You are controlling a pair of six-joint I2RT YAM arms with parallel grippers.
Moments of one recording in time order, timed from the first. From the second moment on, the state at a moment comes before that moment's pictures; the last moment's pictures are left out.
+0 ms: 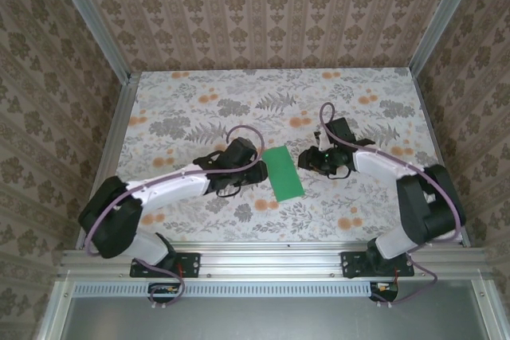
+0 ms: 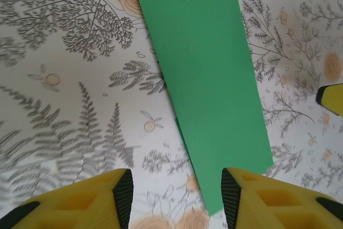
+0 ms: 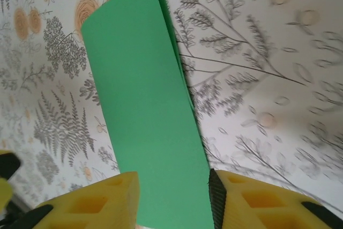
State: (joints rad) left arm -0.86 1.49 0.85 -0.28 0.02 -0.88; right arm 0.30 1.56 0.84 -0.36 -0.47 0.55
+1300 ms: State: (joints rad) left arm -0.79 1.86 1.05 -0.17 0.17 -0.92; right arm 0.31 1.70 0.81 -0.36 -0.65 0.41
